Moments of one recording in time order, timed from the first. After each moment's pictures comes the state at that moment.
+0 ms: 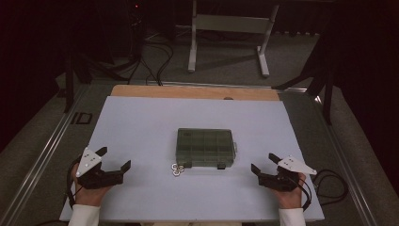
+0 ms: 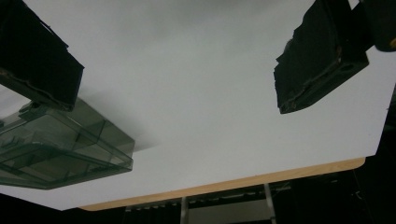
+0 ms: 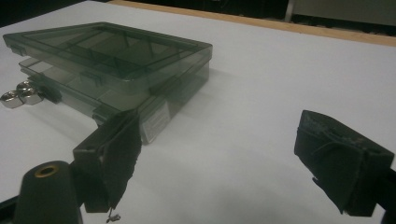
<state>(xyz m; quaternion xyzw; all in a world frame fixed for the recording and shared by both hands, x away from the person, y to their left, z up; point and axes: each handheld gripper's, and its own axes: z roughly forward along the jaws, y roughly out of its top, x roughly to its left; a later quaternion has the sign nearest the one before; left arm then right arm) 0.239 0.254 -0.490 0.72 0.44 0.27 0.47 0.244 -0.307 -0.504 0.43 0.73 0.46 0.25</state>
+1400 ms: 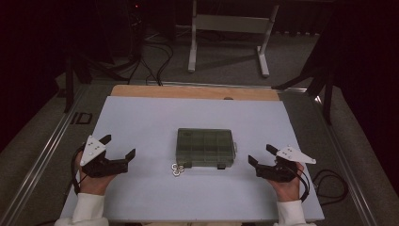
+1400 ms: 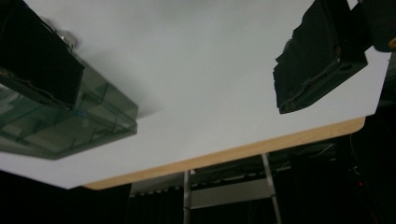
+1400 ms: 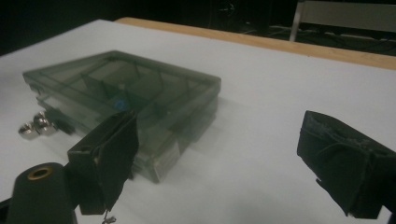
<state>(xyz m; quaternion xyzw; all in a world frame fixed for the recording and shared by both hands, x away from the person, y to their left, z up) 0.261 0.239 -0.459 0.71 0.42 0.29 0.49 0.263 -0.296 -0.477 0.43 0.73 0.48 0.23</state>
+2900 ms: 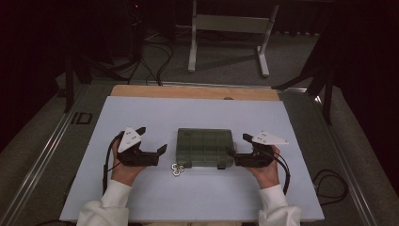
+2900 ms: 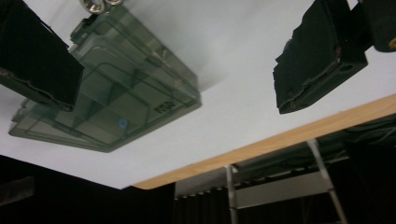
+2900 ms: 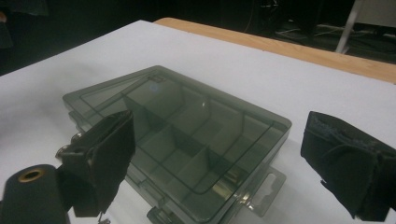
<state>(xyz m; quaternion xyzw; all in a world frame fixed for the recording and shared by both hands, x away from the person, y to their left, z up) 0.296 0.158 -0.466 0.75 0.35 0.23 0.51 0.303 -0.238 -0.470 0.38 0.76 0.50 0.18</state>
